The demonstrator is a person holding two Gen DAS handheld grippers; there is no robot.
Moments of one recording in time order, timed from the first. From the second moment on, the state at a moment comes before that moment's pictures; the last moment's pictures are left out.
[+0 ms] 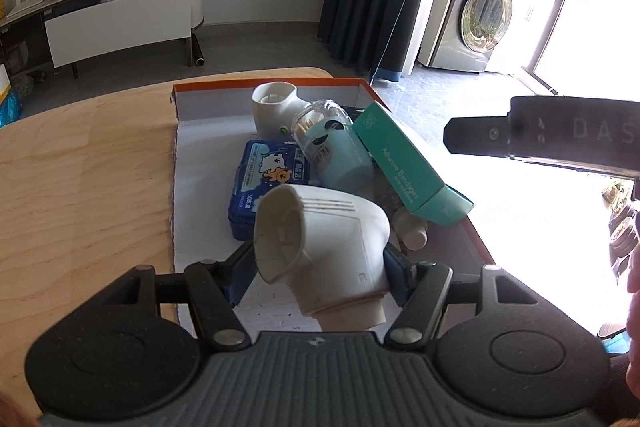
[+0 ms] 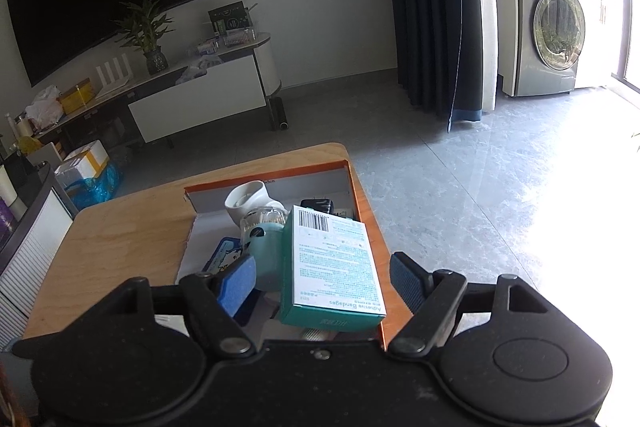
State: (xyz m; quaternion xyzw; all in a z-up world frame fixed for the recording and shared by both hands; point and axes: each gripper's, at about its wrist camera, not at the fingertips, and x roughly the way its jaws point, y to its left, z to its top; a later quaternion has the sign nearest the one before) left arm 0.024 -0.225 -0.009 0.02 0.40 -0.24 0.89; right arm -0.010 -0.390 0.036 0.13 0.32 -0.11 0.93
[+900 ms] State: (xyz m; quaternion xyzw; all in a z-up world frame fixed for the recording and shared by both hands) left arm -0.029 -0.203 0.028 0.02 0.37 -0.17 0.91; right arm -0.082 -0.372 0.042 0.11 0.30 -0.12 0.94
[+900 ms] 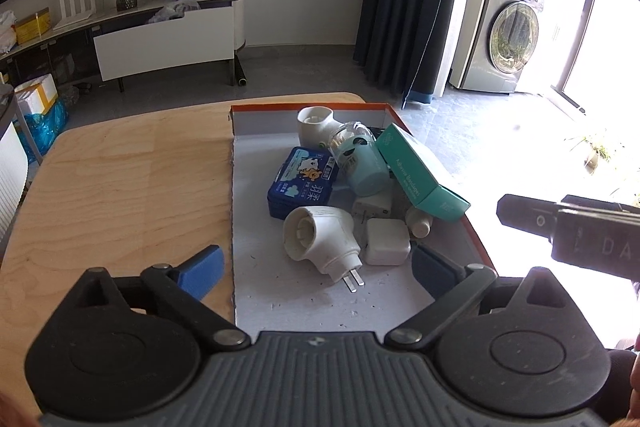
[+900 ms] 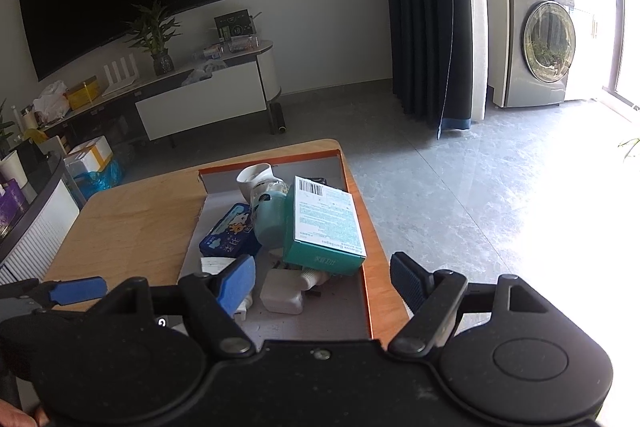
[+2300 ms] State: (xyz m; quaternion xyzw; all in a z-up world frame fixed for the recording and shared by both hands) left arm -0.043 -0.194 0.005 0.03 0.41 -0.11 0.90; right arm -0.105 -0.362 0.010 0.11 0.36 -0.11 0.92
